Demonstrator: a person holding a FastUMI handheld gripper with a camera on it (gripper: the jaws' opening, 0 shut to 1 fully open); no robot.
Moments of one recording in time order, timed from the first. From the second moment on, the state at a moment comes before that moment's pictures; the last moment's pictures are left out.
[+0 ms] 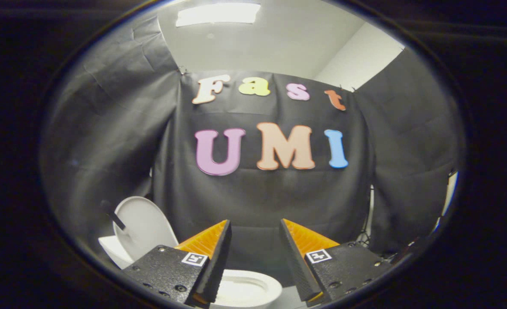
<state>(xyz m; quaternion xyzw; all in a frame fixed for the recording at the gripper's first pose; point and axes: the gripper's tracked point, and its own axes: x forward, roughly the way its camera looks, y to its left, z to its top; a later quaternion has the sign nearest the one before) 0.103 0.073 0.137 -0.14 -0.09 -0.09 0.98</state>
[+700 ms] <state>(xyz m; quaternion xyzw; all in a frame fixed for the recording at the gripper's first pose) 0.049 -0.033 0.051 -0.07 -0.02 -0.16 0.98</state>
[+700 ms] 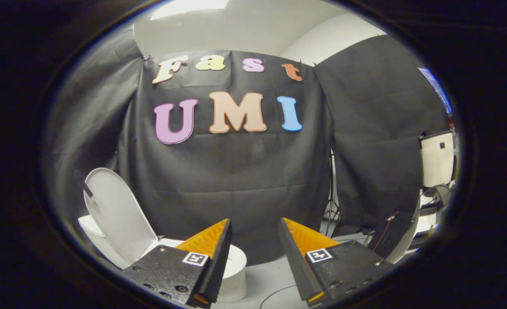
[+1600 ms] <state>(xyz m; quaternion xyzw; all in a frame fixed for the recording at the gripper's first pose) 0.046 -0.027 0.040 -0.06 0.00 -0.16 0.99</state>
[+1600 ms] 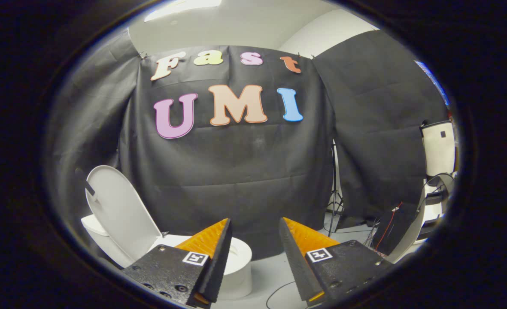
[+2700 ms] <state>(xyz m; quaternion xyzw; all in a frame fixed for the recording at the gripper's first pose) 0.051 -0.020 0.040 -0.06 0.01 -0.14 0.99</state>
